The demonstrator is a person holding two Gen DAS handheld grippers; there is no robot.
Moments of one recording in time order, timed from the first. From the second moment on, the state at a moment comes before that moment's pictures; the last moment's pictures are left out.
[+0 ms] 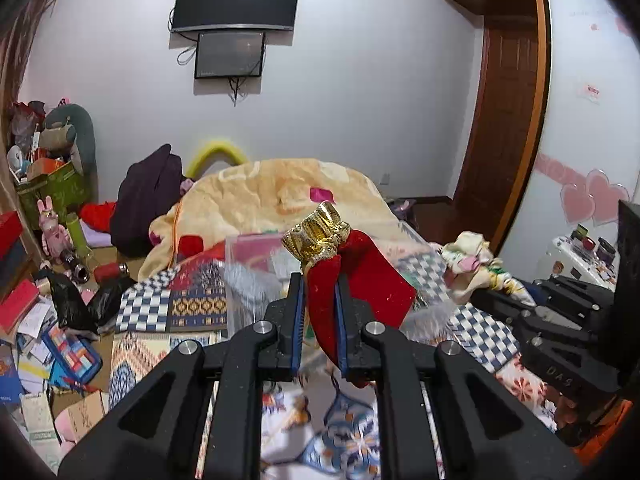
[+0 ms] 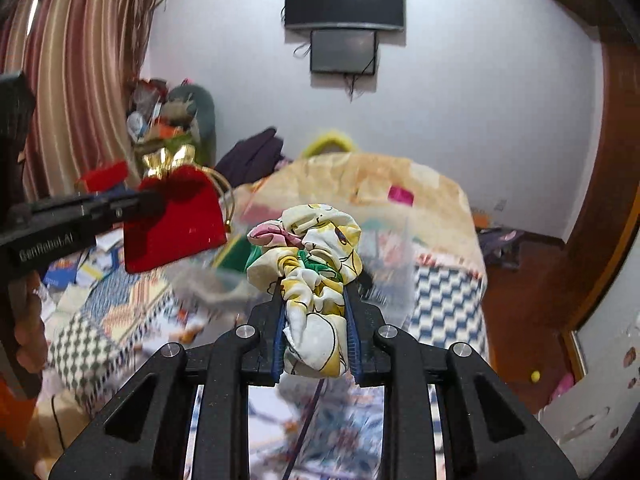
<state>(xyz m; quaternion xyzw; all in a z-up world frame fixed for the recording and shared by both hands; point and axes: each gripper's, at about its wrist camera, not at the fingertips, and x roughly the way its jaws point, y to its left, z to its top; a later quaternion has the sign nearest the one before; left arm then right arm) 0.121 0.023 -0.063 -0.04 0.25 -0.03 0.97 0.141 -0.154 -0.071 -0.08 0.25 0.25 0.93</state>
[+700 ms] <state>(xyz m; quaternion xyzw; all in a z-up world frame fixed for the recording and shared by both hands) 0.211 0.018 -0.111 -0.05 0.31 0.00 0.95 0.207 -0.123 -0.102 -0.07 0.31 0.25 0.92</state>
